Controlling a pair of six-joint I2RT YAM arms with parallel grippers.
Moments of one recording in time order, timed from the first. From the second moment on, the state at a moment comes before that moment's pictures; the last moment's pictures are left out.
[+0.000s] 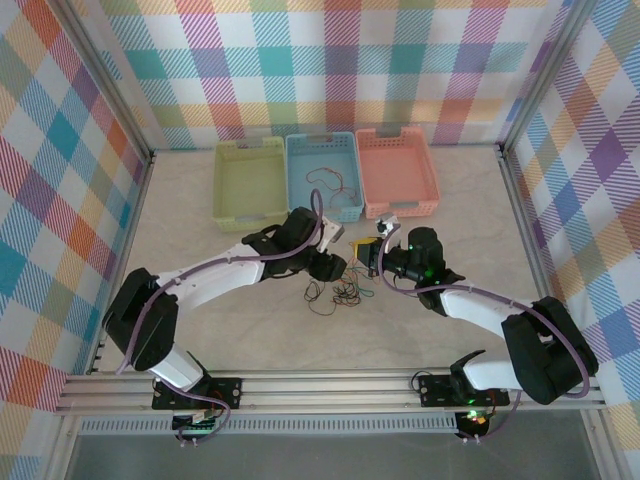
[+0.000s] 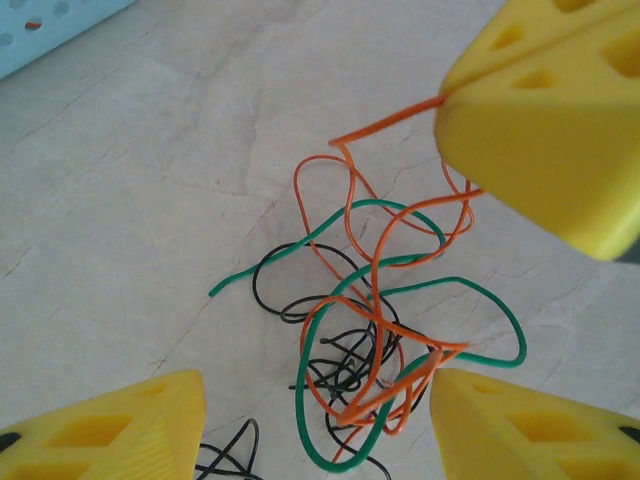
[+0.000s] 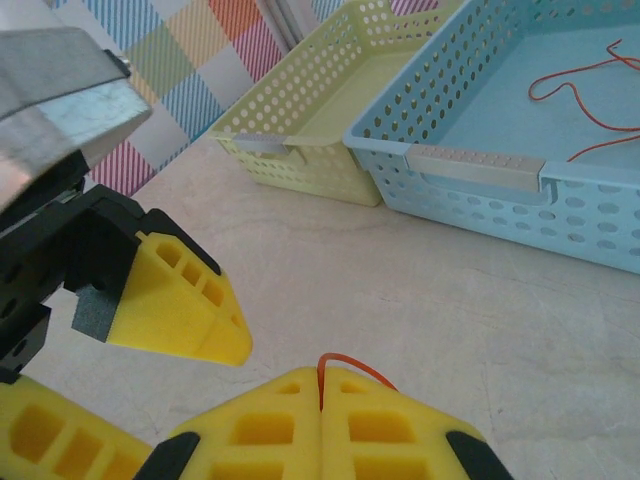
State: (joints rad) left arm -0.77 1.58 1.11 -0.40 0.17 -0.18; right arm 0.49 1.31 0.49 0.52 -0.45 0.30
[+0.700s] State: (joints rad) left arm -0.77 1.64 1.16 -0.38 0.18 -0.45; right arm 0.48 1.31 0.48 0.57 -0.47 0.31
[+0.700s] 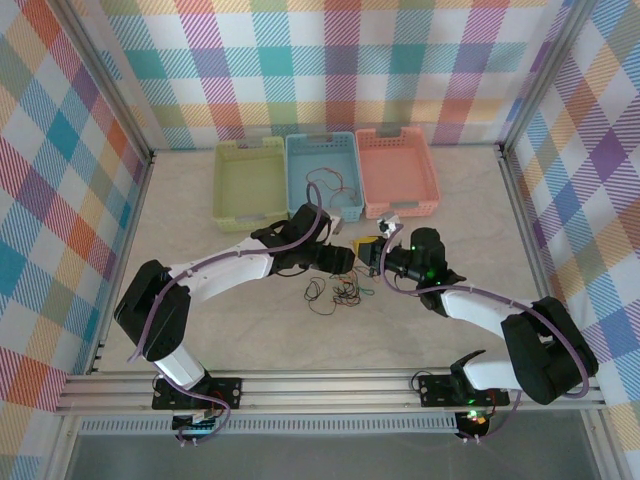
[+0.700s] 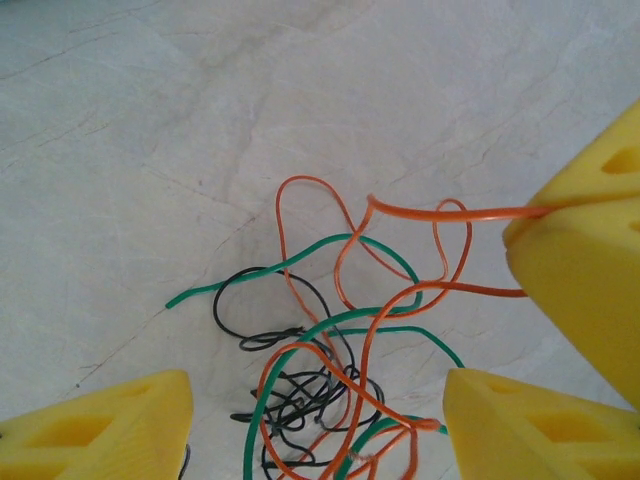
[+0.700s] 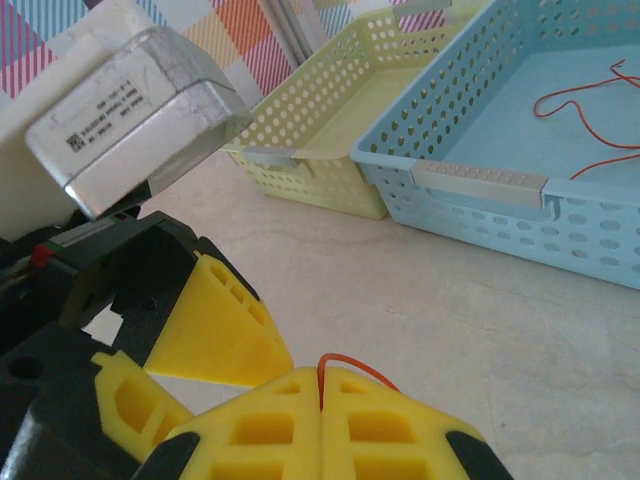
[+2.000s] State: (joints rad) left arm -0.79 1.74 1.08 -0.36 0.19 -0.62; right arm 0.45 1.15 0.42 0.58 -0.45 0.34
